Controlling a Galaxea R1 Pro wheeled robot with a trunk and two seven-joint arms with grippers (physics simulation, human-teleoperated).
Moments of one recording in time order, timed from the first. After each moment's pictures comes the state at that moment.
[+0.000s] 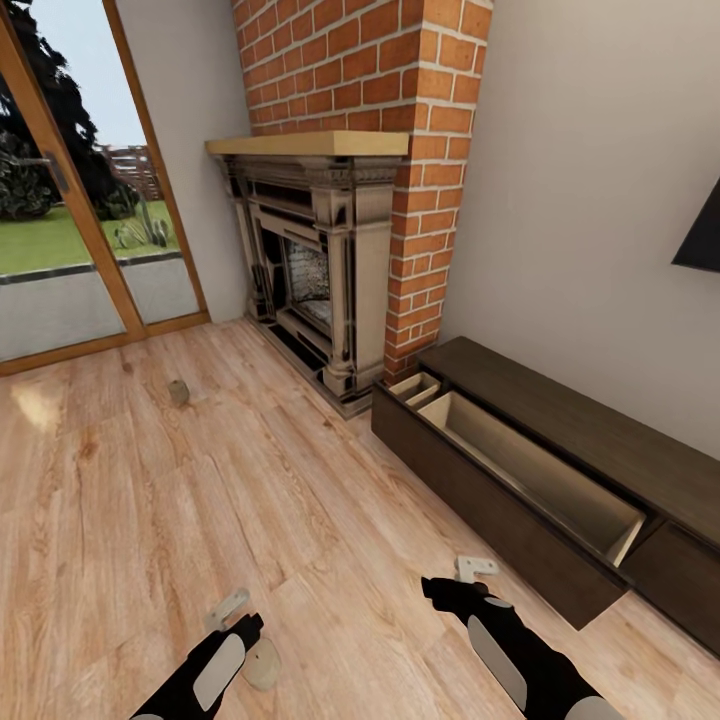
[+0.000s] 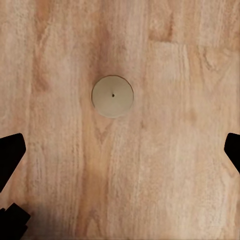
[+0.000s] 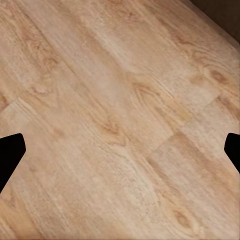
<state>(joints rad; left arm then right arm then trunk) -0.47 -0.04 -0.07 -0.47 0.74 0.09 0.43 -0.48 -0.06 0.44 -0.71 -0.57 0.24 -0.19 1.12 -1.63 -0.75</state>
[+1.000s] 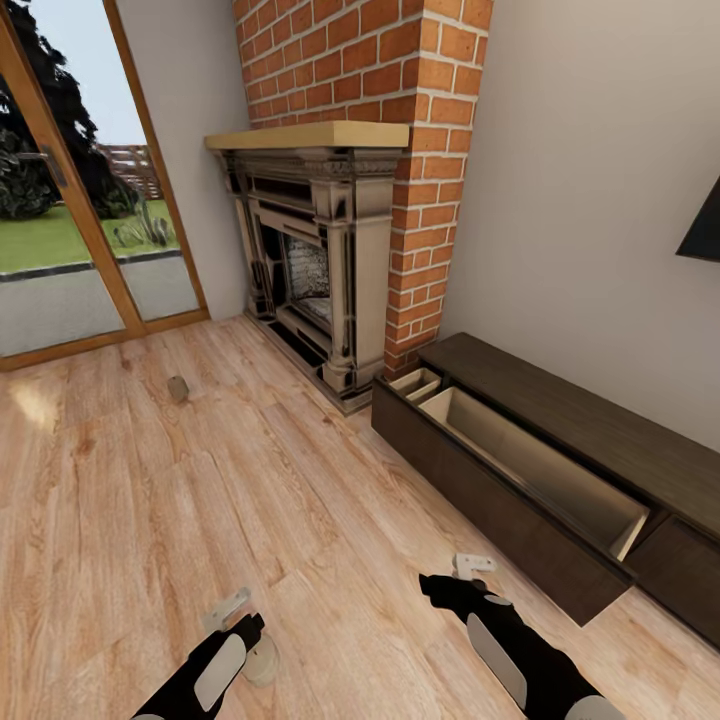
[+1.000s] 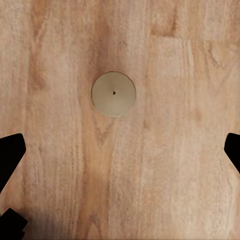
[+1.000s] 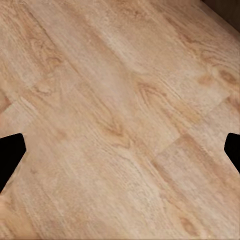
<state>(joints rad) -0.47 -0.04 -0.08 -0.47 0.74 0.09 0.43 -0.48 -0.07 0.45 -0.73 -0.57 0.24 -0.17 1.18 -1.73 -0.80</state>
